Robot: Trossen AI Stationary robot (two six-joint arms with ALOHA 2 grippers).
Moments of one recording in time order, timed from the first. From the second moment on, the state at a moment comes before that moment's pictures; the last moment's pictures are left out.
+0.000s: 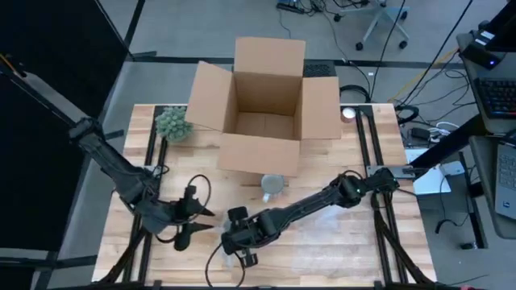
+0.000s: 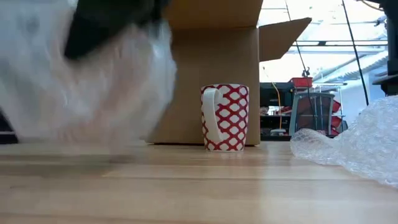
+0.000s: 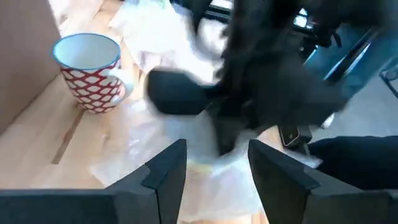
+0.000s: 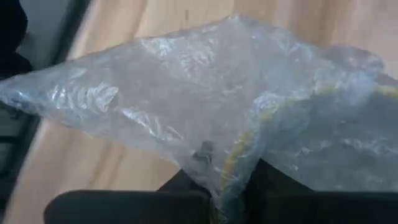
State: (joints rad) left arm -0.80 1.05 0.78 -0.31 -0.57 -0.62; right arm 0.41 2.42 2.34 -0.88 0.12 0.07
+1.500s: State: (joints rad) left arm -0.82 1.05 0.78 -0.30 -0.68 -0.62; right arm -0.37 2.13 2.34 -1.11 0.19 0.01
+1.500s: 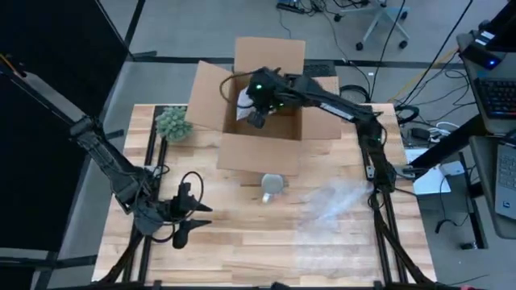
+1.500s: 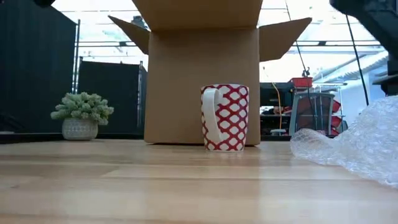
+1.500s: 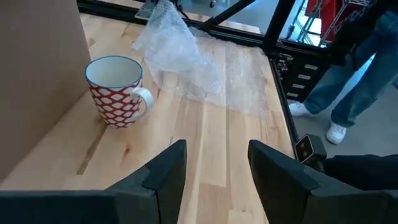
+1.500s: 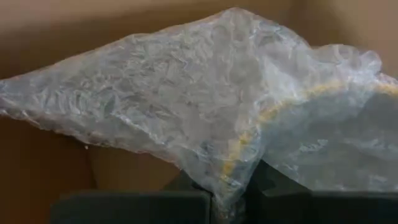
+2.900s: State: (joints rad) left arm -0.83 1.05 0.78 -0.33 -0.61 -0.64; right arm -0.42 2.12 2.34 -1.13 0.08 0.12
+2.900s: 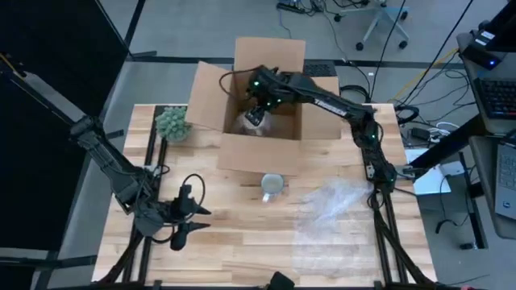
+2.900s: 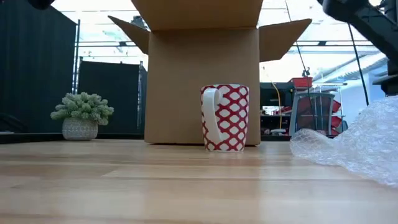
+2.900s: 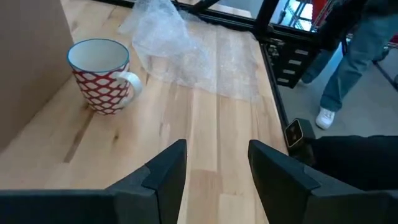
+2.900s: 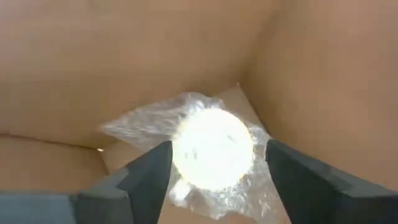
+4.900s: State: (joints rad) left arm -0.82 1.09 0.78 -0.32 -0.70 -0.65; right arm 0.76 1.68 1.14 -1.03 0.39 0.70
